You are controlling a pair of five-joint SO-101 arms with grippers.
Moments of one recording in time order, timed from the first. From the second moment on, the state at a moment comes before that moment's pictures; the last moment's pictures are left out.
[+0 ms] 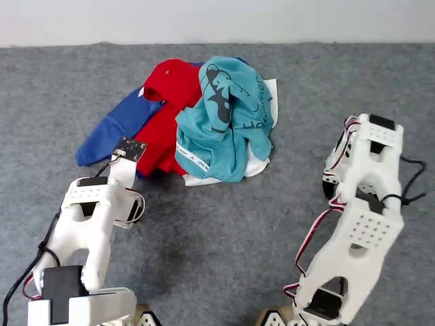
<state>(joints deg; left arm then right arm) -8.4 -3.2 51.8 53.3 -18.0 18.3 42.5 -19.3 86.7 0.9</state>
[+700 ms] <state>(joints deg) -8.2 -3.2 51.8 53.3 -18.0 17.1 44.0 -20.7 86.9 1.0</state>
